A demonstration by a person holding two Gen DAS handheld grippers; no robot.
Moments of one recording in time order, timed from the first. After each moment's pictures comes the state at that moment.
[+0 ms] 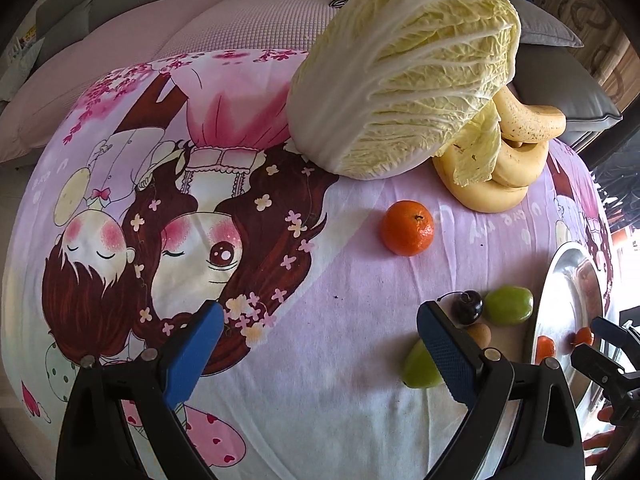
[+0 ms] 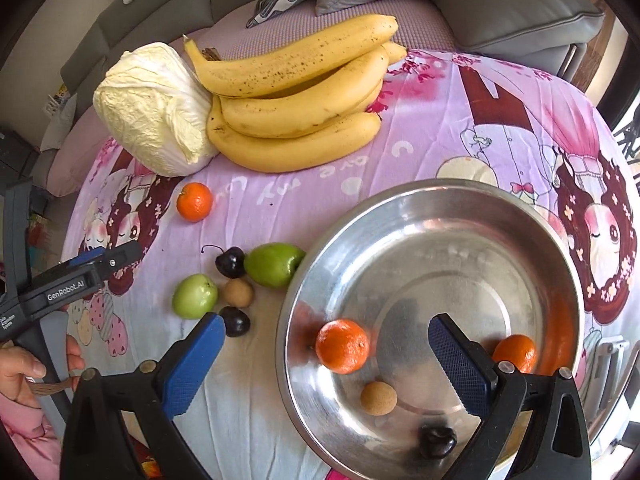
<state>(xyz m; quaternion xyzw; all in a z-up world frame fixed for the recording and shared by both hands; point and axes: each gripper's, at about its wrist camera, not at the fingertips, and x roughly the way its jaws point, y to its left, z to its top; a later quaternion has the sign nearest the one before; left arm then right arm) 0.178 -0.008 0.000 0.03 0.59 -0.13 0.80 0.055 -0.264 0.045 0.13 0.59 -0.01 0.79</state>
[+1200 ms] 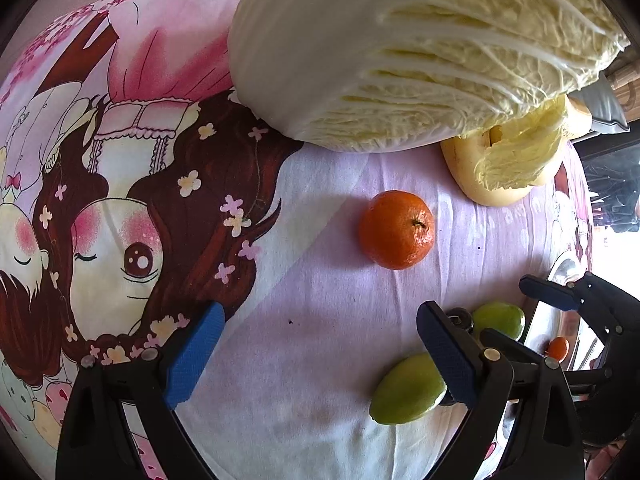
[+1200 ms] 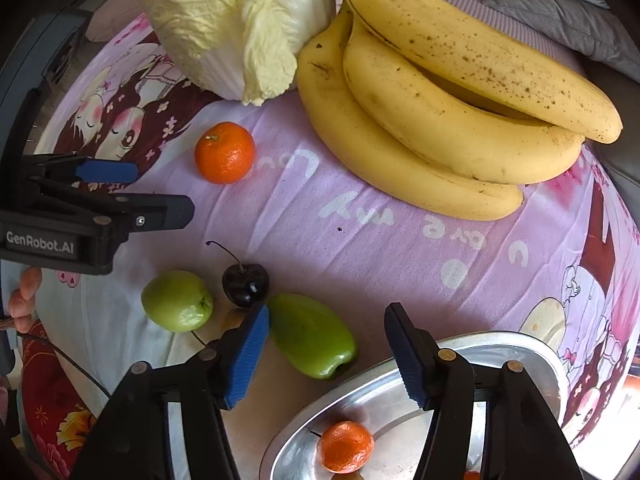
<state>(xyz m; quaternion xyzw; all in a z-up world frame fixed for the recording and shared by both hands) 0.227 -0.033 -0.050 -0.02 0.68 -0.15 0.72 0.138 -0.191 -0.012 -0.08 0.67 0.13 0.73</state>
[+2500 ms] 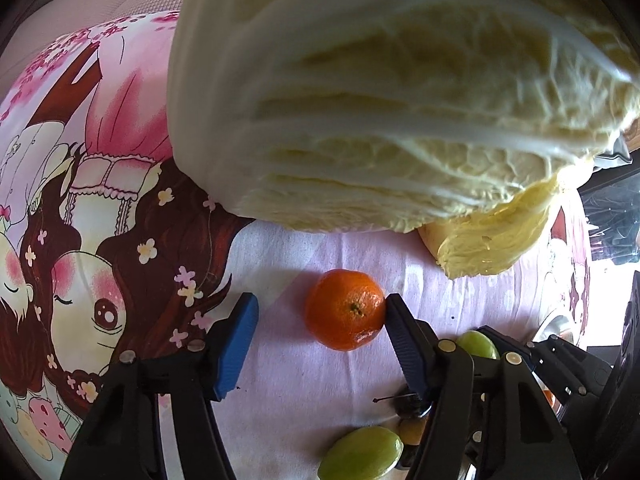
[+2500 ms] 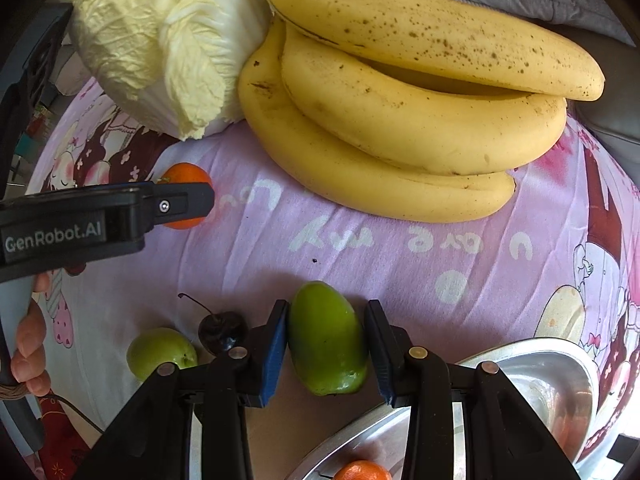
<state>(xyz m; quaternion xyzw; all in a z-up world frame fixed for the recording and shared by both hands) 0.262 -0.086 -0.041 -0.05 0.64 -0.13 0.76 0.144 -0.186 -0.035 -0.02 0.64 0.07 0.77</state>
